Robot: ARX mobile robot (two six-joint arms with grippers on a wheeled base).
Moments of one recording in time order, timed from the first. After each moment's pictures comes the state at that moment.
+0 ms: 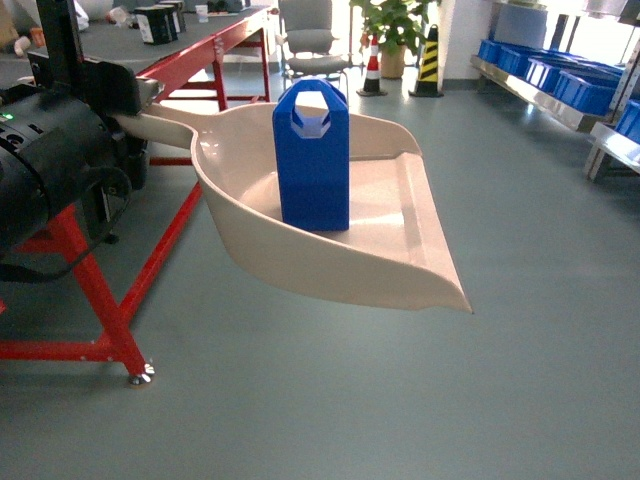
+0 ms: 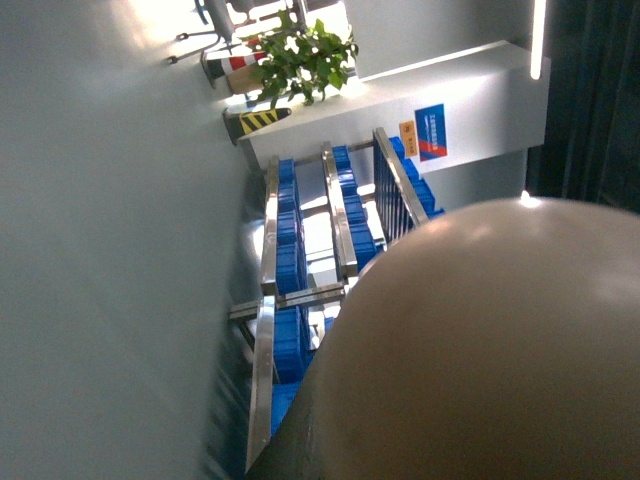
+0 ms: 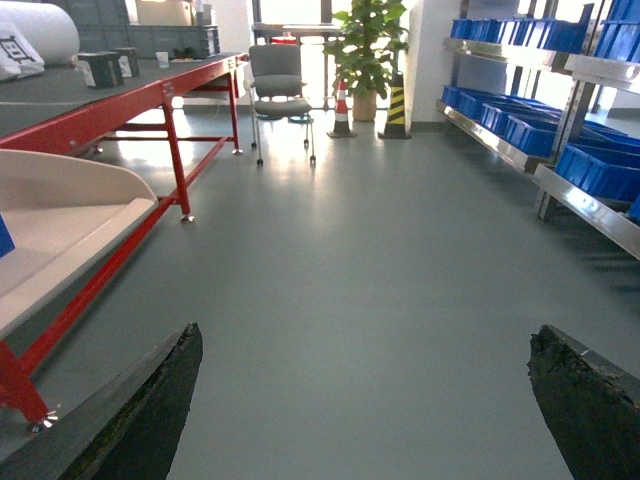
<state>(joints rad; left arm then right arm) -0.23 1.88 0.72 1.28 -0.11 -1.36 0.00 0.23 0.01 0.24 0.00 0.00</state>
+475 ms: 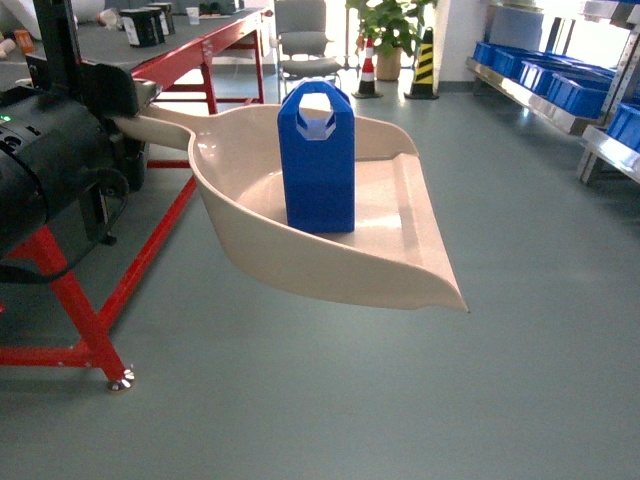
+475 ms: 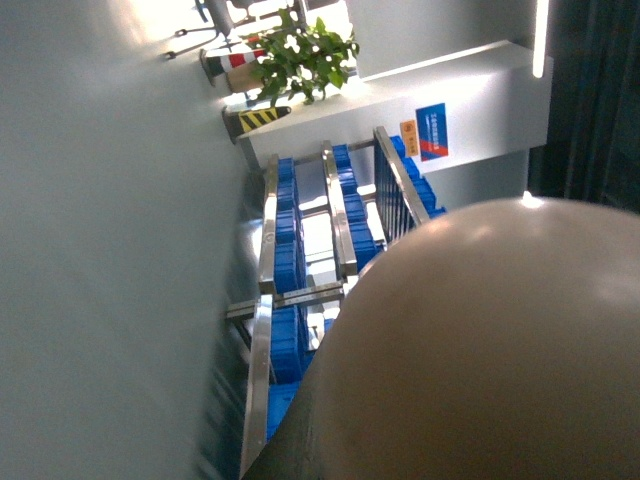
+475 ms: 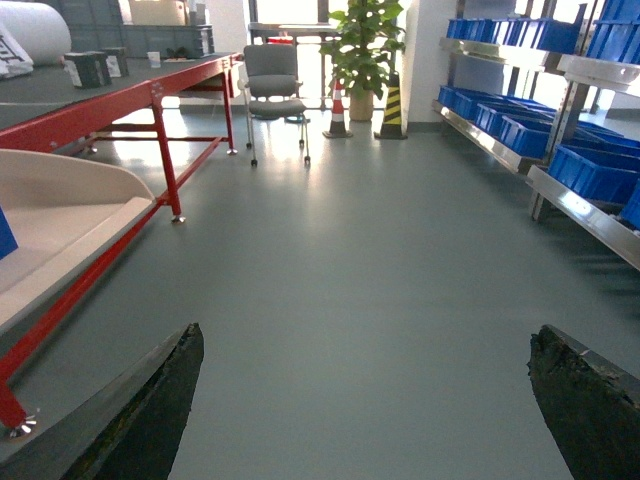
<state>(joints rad) -0.23 1.88 0.72 1.28 -0.11 -1.36 0.00 0.23 0.01 0.24 0.00 0.00</state>
